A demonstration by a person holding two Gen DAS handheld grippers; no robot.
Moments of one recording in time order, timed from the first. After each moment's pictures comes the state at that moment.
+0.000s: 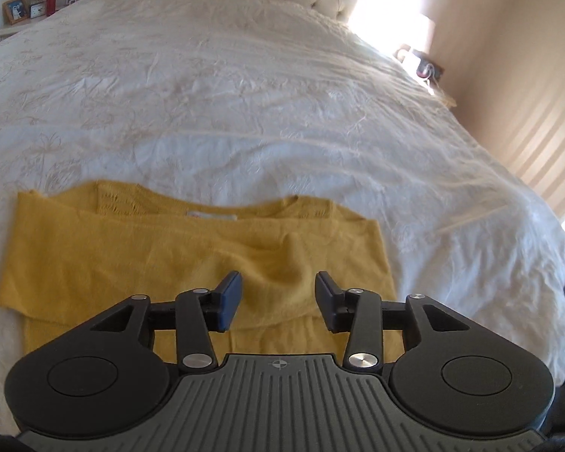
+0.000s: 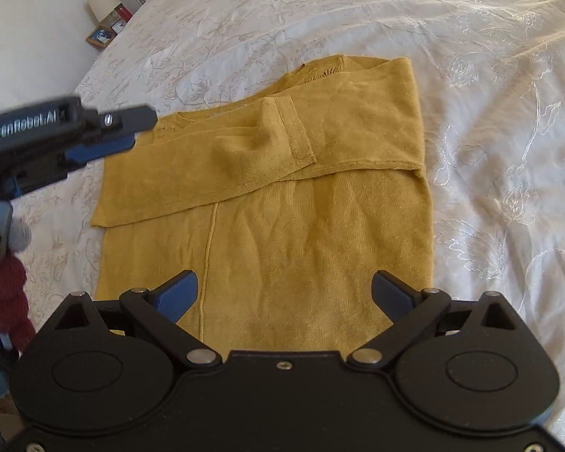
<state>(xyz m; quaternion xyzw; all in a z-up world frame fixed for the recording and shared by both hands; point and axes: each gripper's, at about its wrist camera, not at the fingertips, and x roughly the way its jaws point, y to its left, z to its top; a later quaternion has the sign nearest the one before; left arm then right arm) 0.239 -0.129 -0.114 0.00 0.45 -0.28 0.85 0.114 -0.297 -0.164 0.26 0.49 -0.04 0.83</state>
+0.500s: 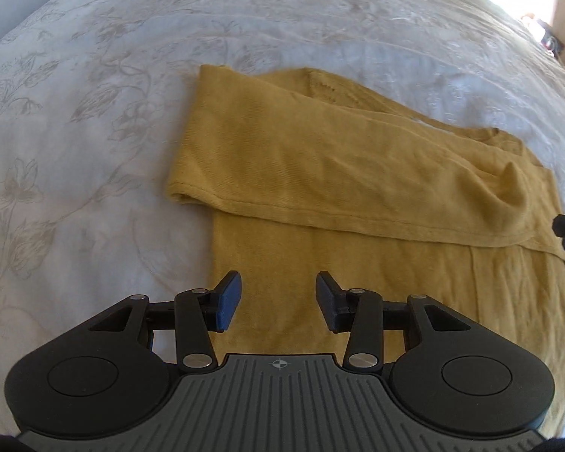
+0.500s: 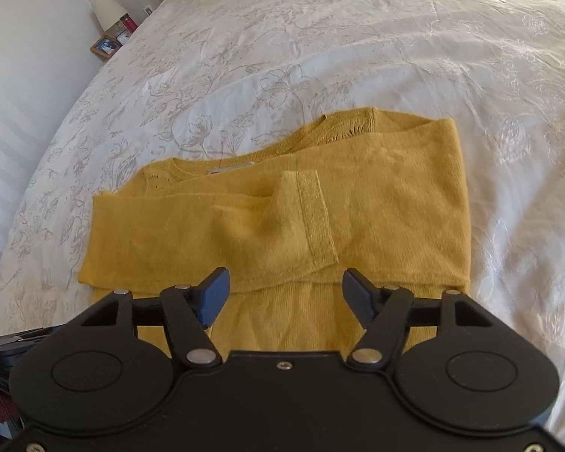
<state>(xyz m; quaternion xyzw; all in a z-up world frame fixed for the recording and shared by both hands) 0.272 -0.004 -0.177 0.03 0.54 -0.10 0.84 0.202 -0.310 -0.175 0.24 0.47 -0.04 0.85</state>
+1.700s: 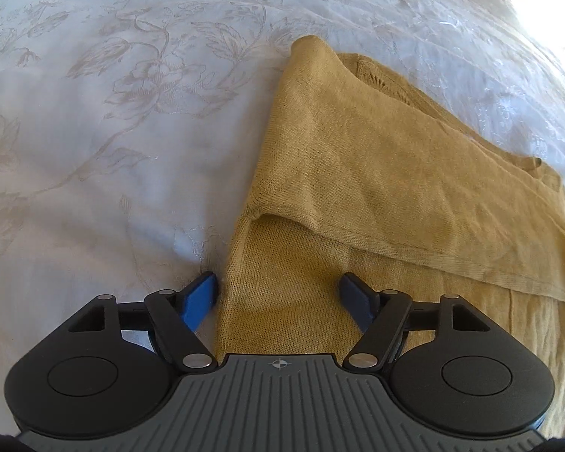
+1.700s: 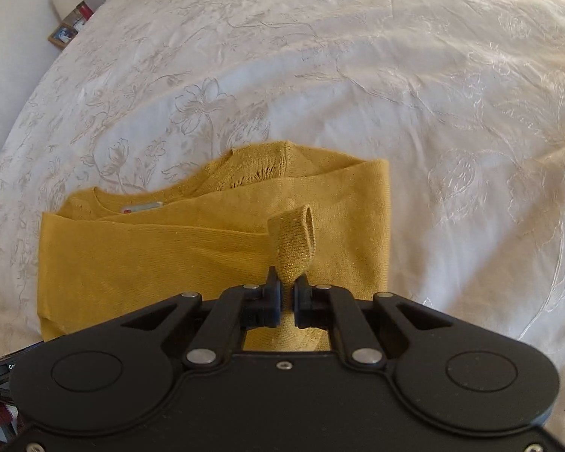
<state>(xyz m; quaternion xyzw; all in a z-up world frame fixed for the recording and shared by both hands) 0.297 0.007 -0.211 -0.02 0.56 -0.08 0.83 0.234 -0.386 -0.188 0.24 0.51 -0.07 0.82</state>
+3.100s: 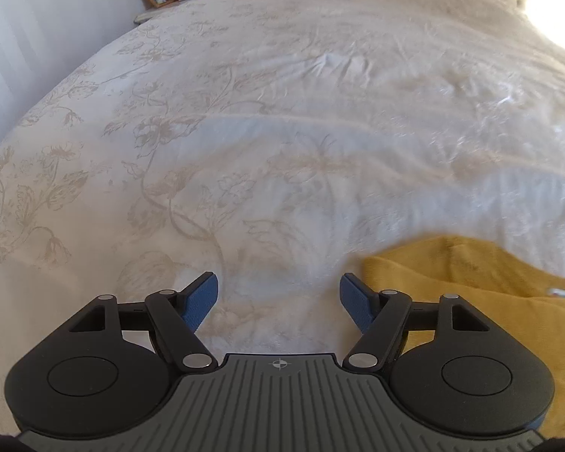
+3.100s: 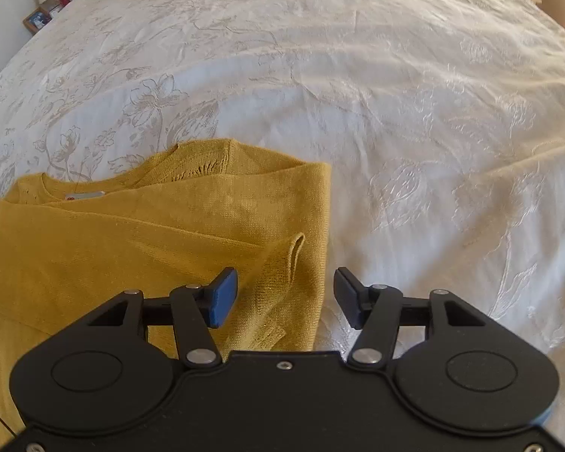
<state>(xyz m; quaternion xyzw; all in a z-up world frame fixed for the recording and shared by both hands) 0.405 0.008 -0.162 0.07 0.46 -0.04 0.89 0.216 -0.377 -0.191 0.13 0.50 -0.14 0.85</state>
